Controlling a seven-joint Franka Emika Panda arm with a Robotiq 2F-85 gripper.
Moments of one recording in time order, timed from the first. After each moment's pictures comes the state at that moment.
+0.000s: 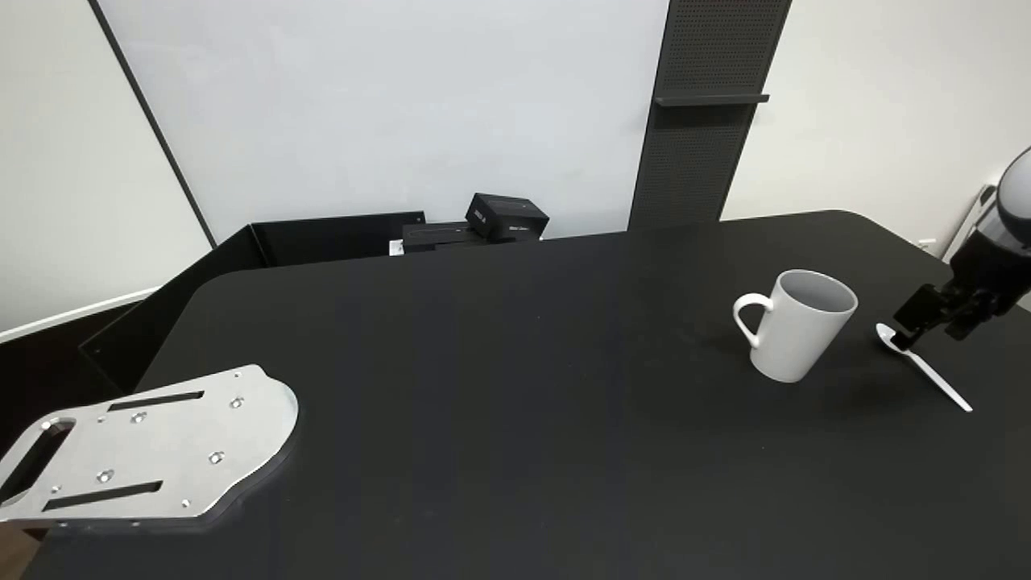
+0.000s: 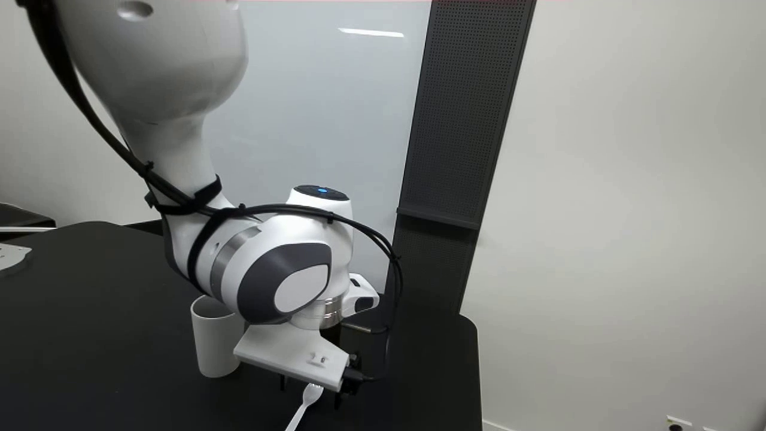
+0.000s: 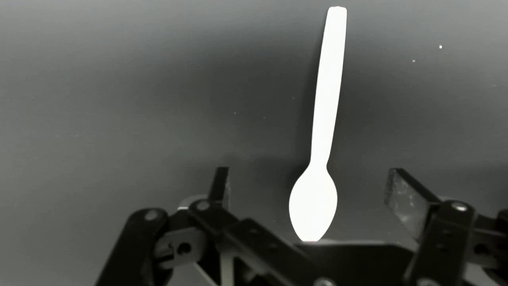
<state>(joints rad) -0.31 0.57 -0.02 -2.19 0.06 2.83 -0.35</state>
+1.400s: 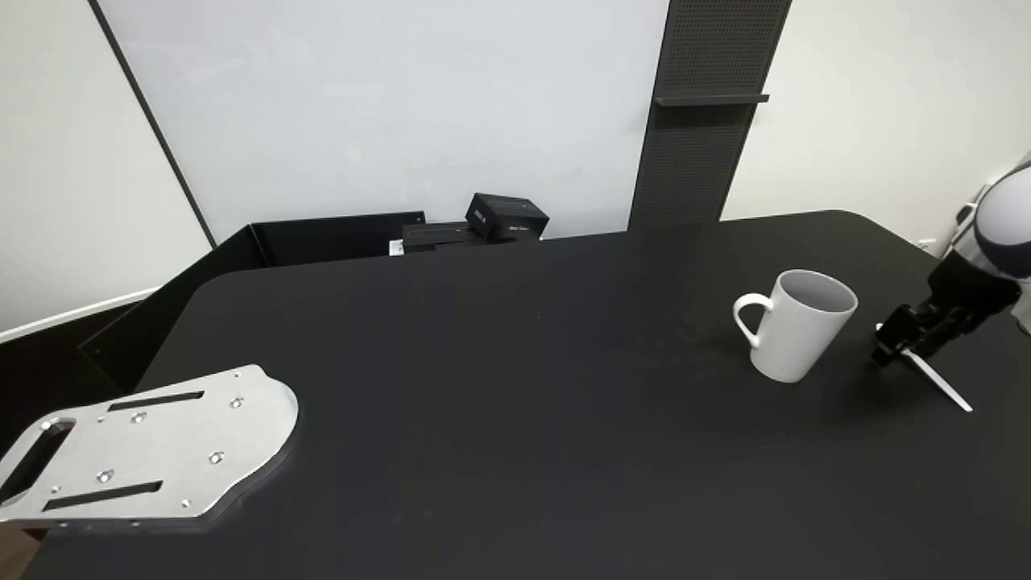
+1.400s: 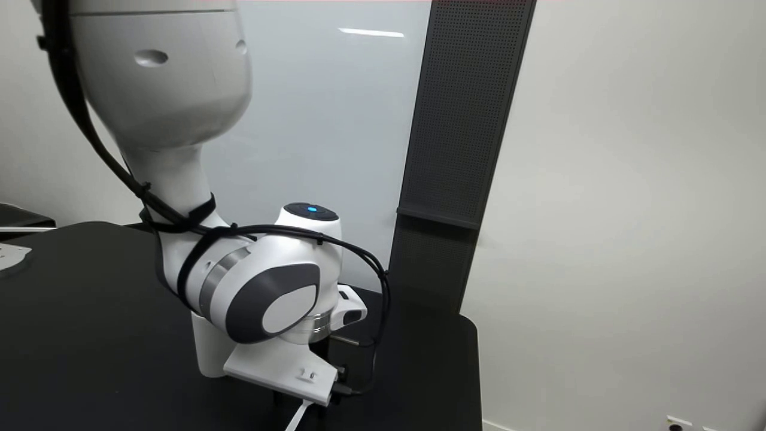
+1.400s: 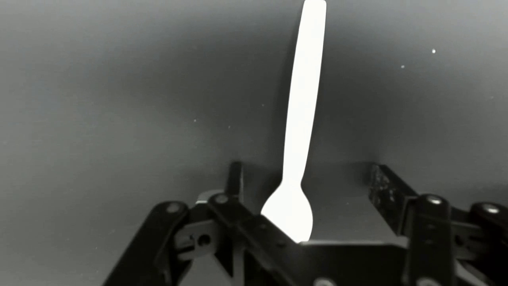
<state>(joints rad) -0.34 0.62 0.04 -2.19 0.06 2.89 -0.37</state>
